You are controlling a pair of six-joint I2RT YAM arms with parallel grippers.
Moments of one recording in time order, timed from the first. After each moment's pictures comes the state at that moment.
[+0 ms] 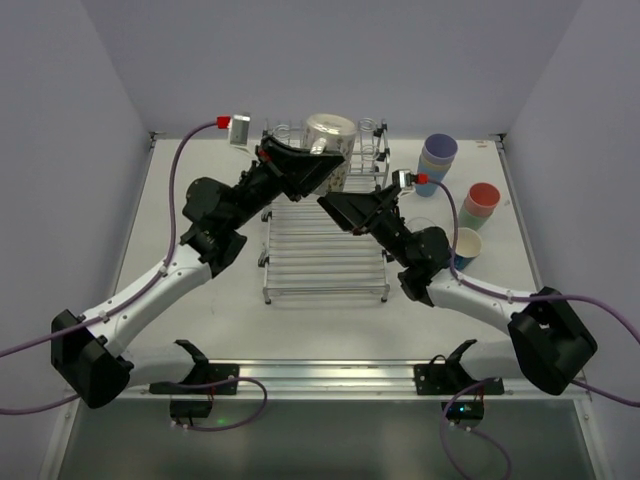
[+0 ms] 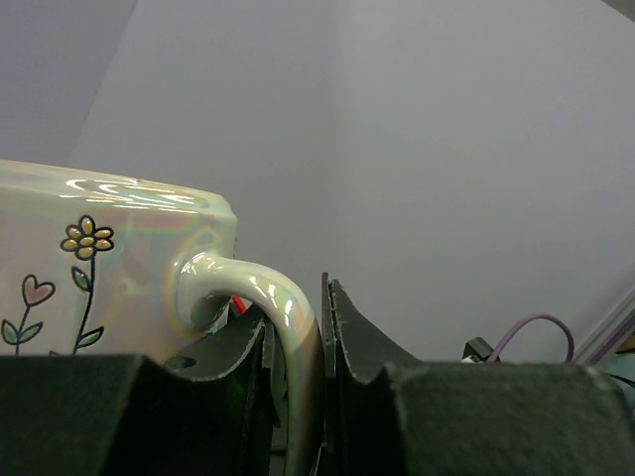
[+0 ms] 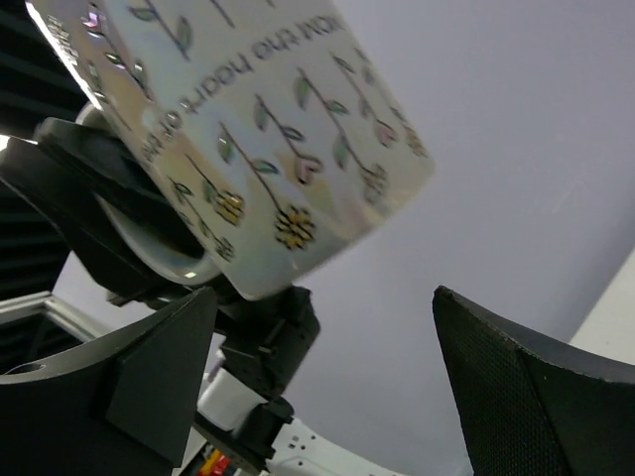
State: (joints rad) left arm -0.67 1.24 1.11 0.66 0.34 -0.84; right arm 0.68 1.31 0.60 1.20 -0.19 1.41
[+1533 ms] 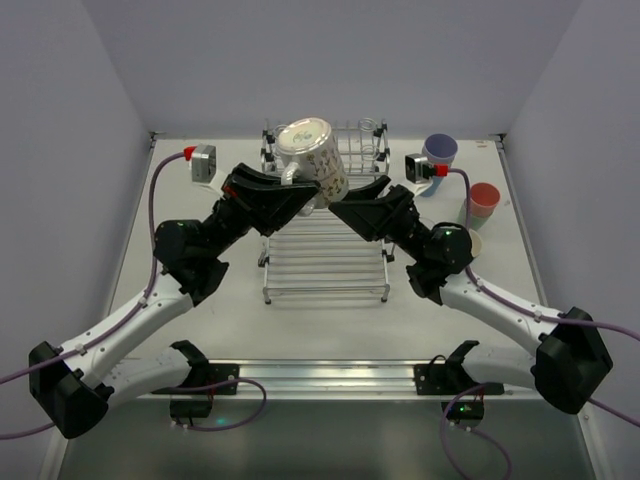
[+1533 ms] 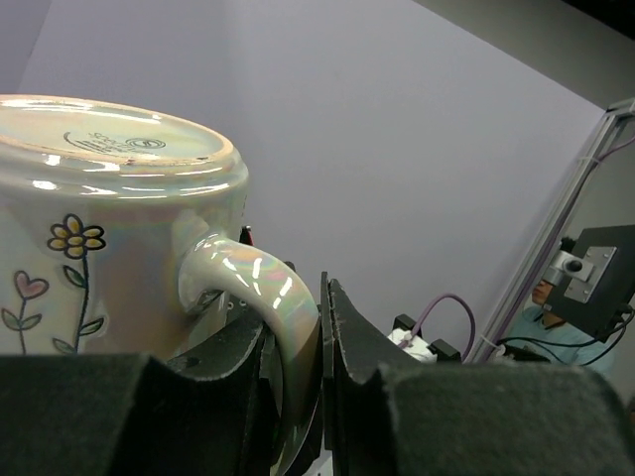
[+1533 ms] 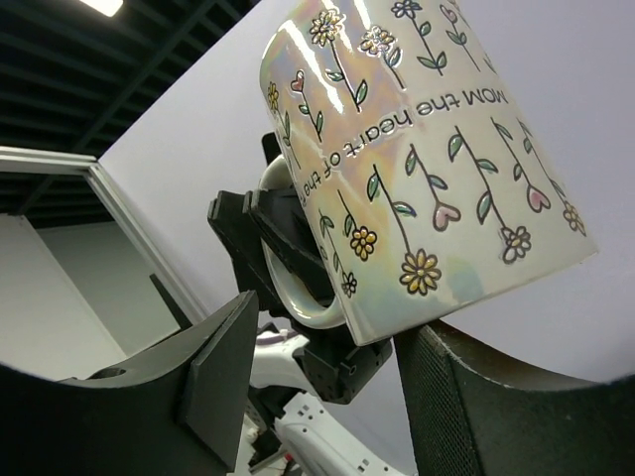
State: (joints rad) left arm -0.70 1.02 0.89 0.87 0.37 -0.93; right arm 0.71 1.19 0.74 1.21 -0.38 1.21
